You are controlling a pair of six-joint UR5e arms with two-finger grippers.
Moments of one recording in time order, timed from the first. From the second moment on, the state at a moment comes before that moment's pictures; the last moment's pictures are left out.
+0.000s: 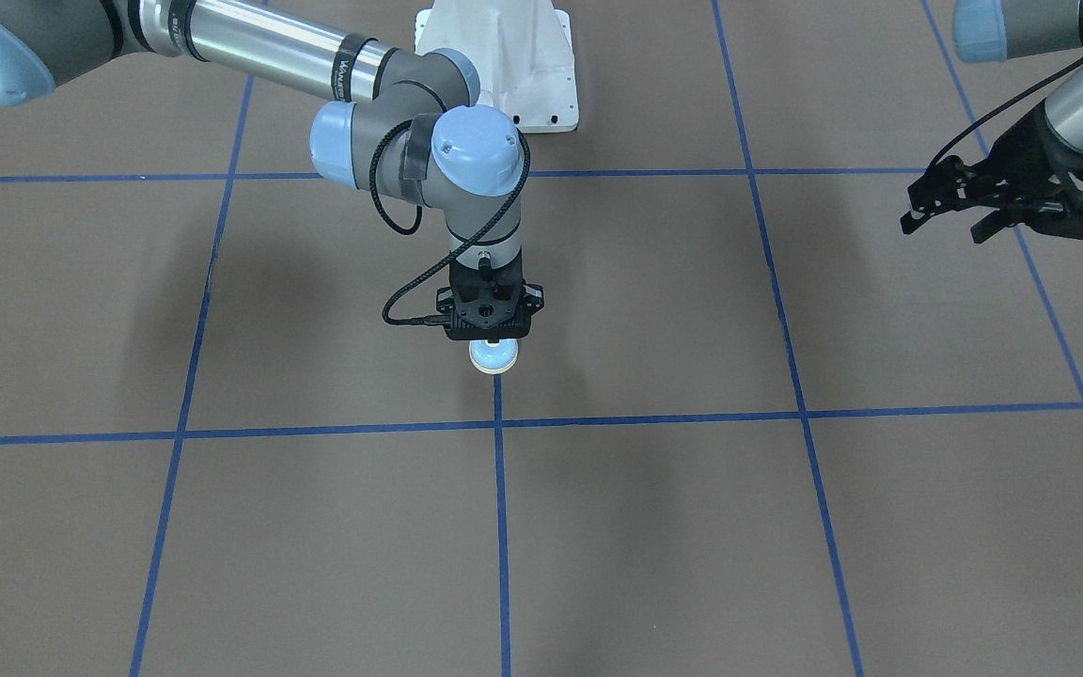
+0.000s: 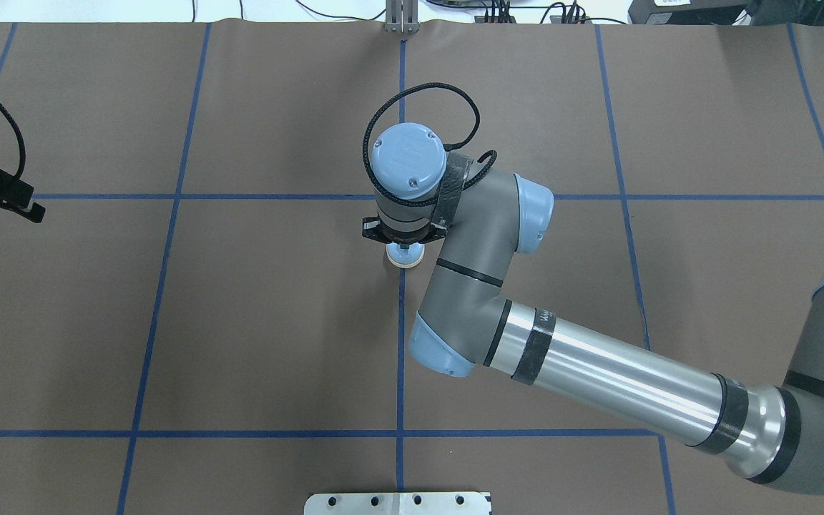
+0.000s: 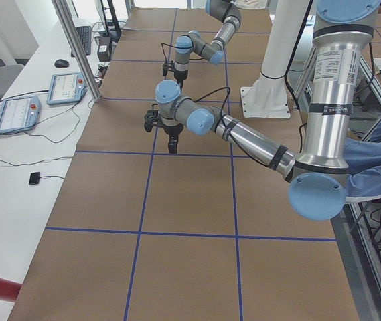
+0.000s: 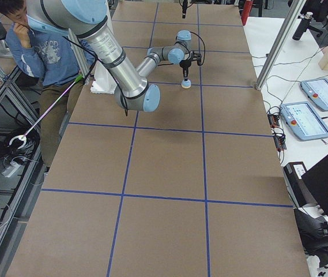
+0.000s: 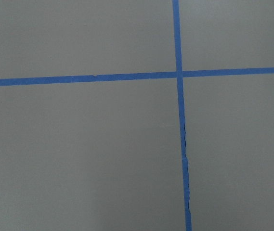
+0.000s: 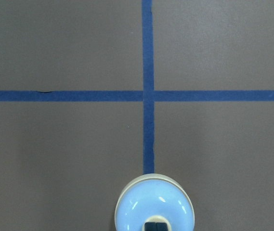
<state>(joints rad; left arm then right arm) -1.13 -1.63 -1.99 -1.63 -2.39 -0.61 0.52 -0.68 1.35 -1.47 1.82 1.21</state>
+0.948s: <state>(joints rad) -1.14 -1.61 -1.99 -1.63 -2.38 -0.53 0.67 -0.97 1.77 -1.58 1.93 1.19</state>
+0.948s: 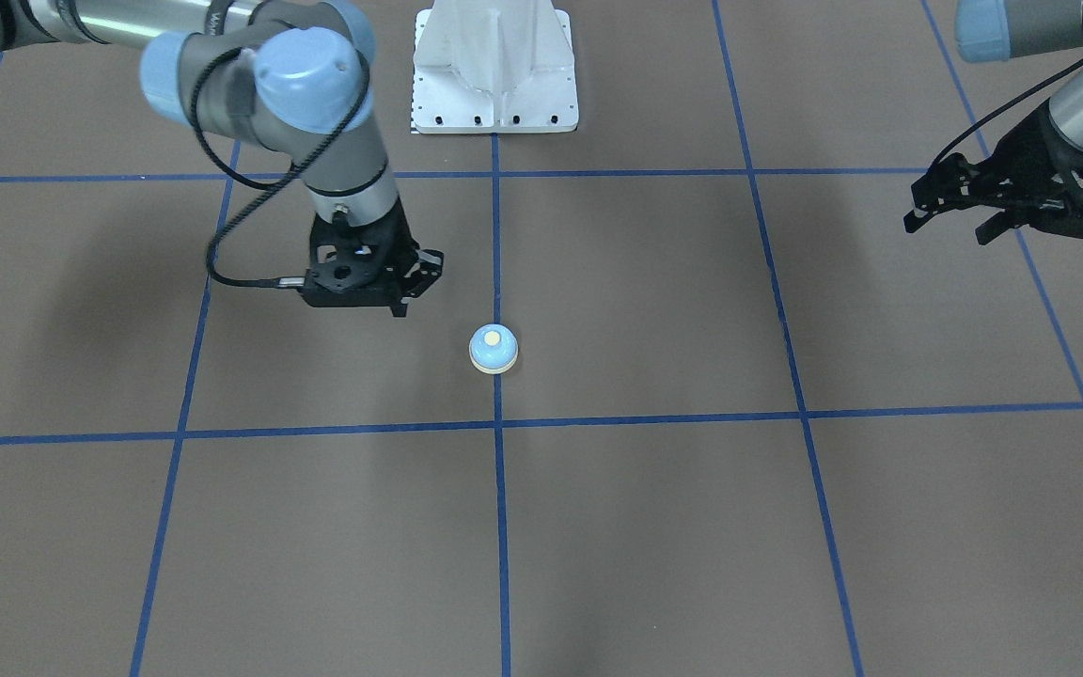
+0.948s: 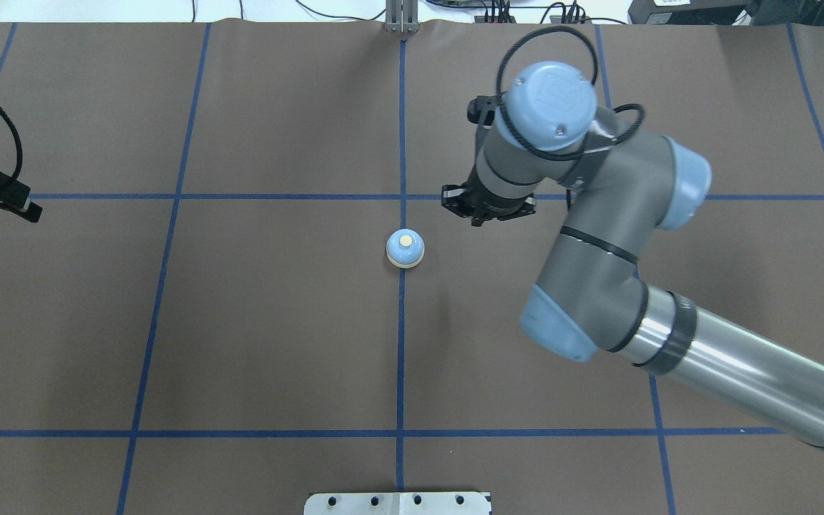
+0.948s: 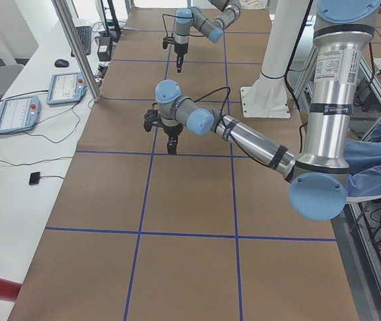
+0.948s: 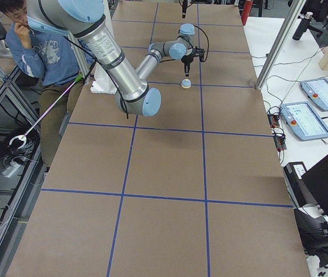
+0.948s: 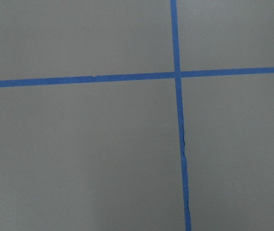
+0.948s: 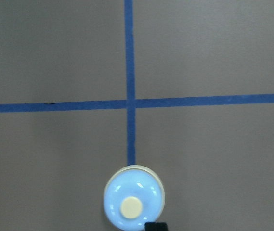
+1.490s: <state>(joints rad) -1.32 -1.54 -1.88 -1.62 -2.39 -0.15 0.99 -1.36 1.99 -1.58 2.09 0.80</state>
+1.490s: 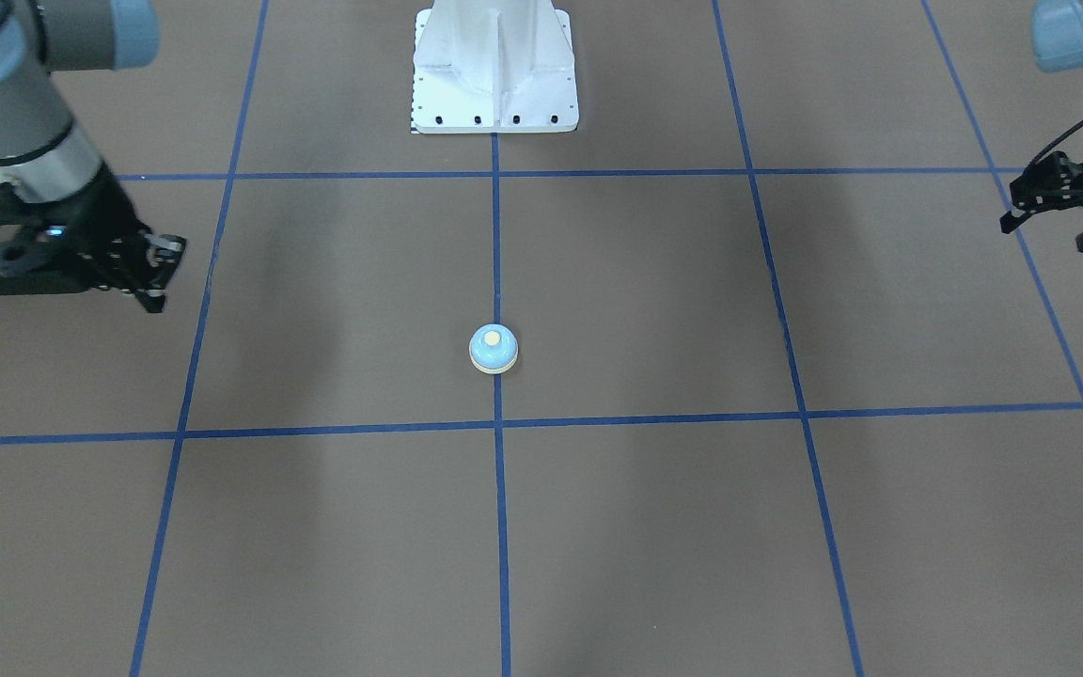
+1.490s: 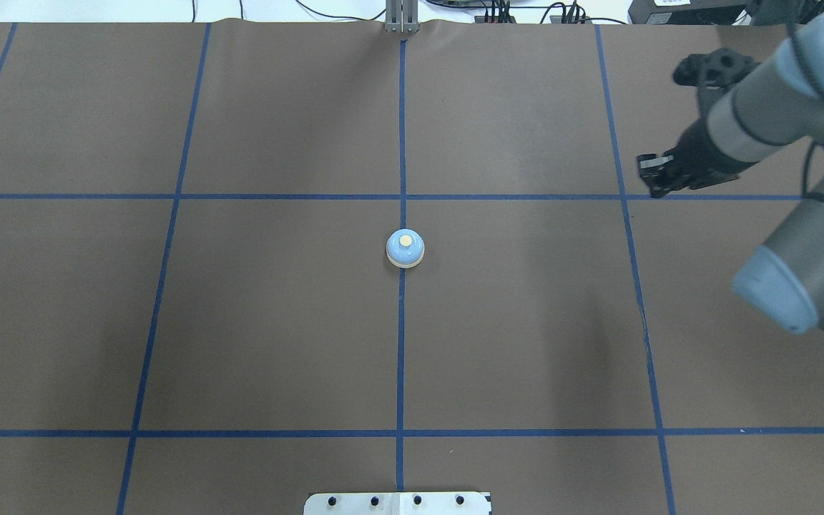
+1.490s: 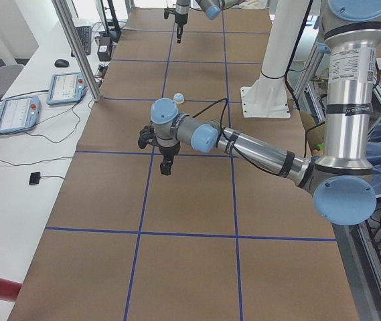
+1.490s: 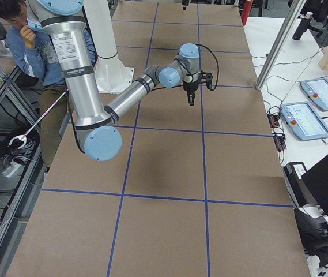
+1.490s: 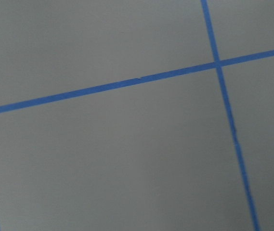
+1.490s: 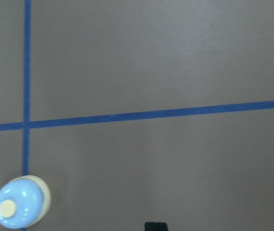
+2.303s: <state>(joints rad) -1.52 -1.47 -1.76 -1.62 -2.39 0.14 1.49 -1.73 1.95 -1.58 2.31 0.05</state>
